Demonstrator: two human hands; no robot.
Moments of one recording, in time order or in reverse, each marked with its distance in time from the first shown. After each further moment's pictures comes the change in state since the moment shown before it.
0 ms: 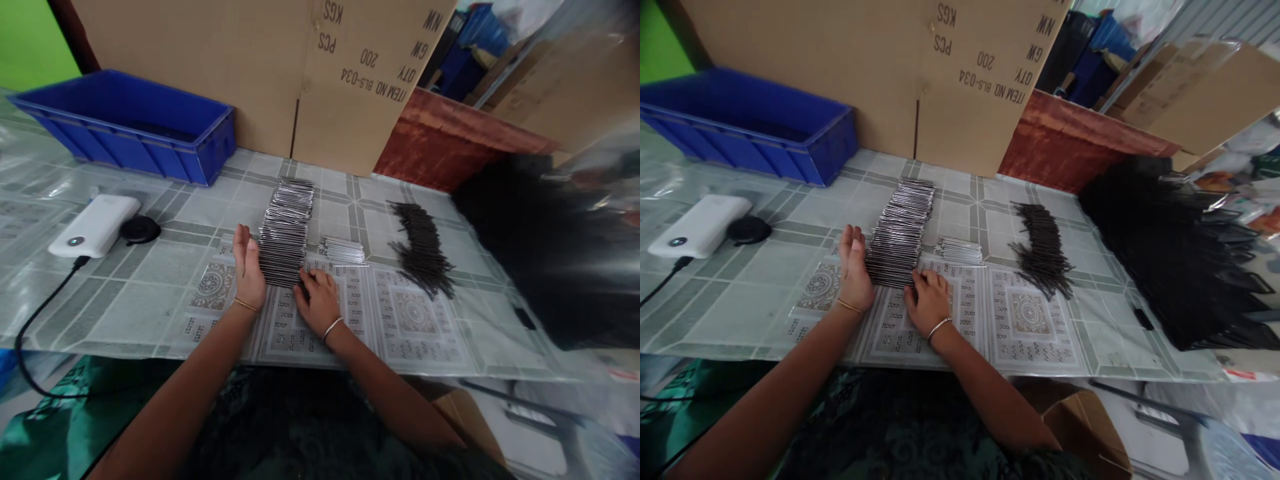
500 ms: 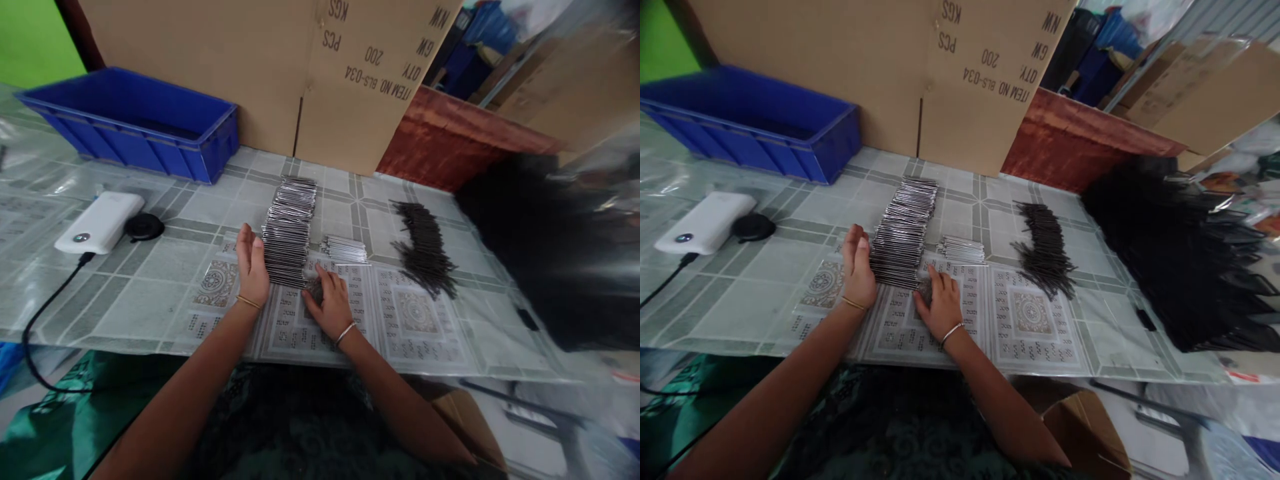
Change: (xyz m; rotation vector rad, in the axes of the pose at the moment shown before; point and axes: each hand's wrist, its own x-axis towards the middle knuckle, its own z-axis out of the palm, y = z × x) left_hand -0.002 0.001 0.000 0.081 0.041 0.020; right_hand -0.012 0.013 -0.004 0.104 0.032 -0.025
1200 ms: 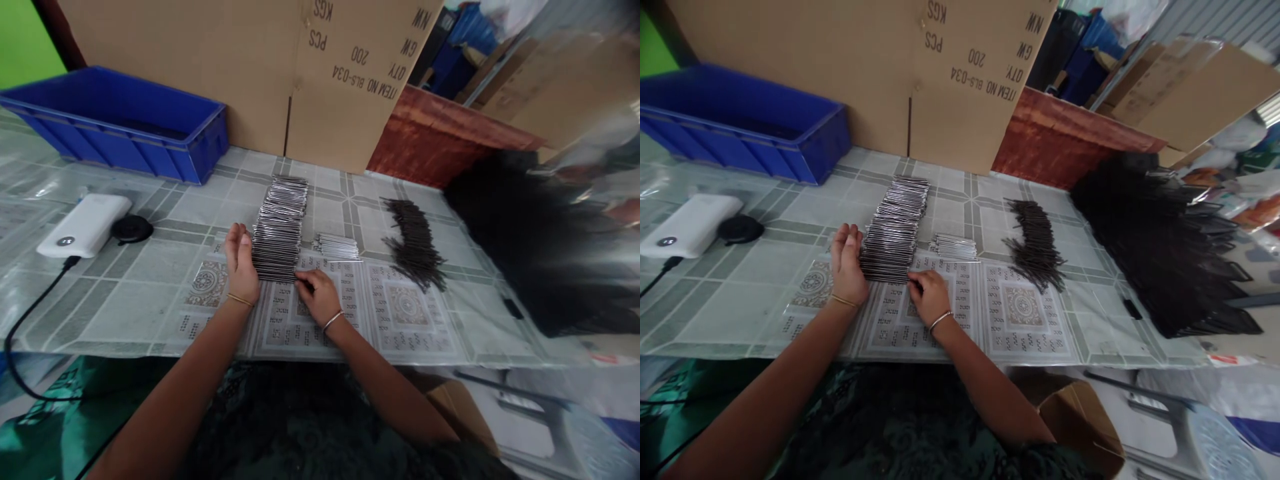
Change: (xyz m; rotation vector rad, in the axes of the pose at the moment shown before) left_hand 0.008 -0.013 -0.003 -0.088 -0.004 -0.010; right_hand 0.017 -0.002 0.005 0.186 0.000 -0.053
